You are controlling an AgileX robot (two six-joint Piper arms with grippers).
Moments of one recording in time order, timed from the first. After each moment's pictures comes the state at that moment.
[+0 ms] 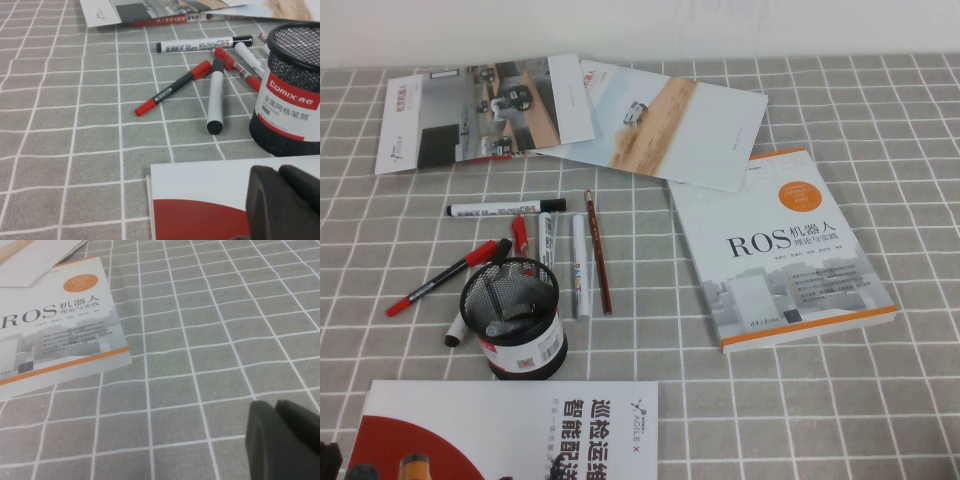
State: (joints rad) right arm -0.04 0.01 0.03 0.12 0.38 0.06; left arm -0.15 -0.01 0.02 -0.07 0.38 0.11
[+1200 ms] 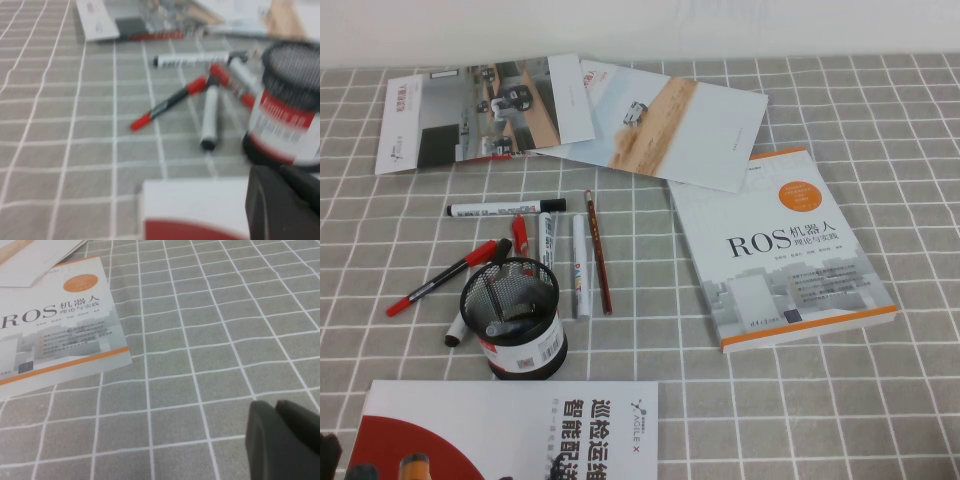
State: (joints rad) right arm -0.04 0.01 0.03 0.12 0.38 0.06; left arm -0.15 -0.01 0.02 -0.10 0.35 0.11
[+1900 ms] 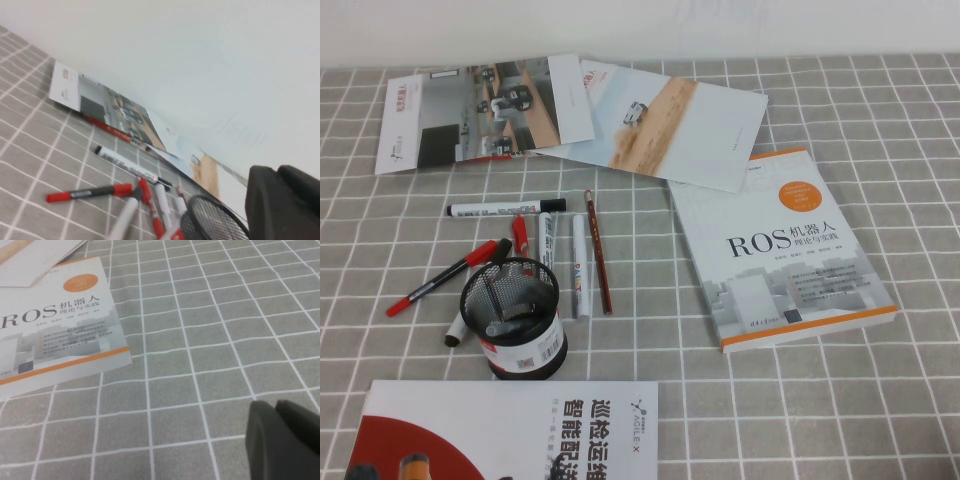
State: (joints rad) right arm -0.04 0.01 0.03 0.12 0.38 0.06; left arm -0.15 -0.01 0.02 -0.61 0.03 0.03
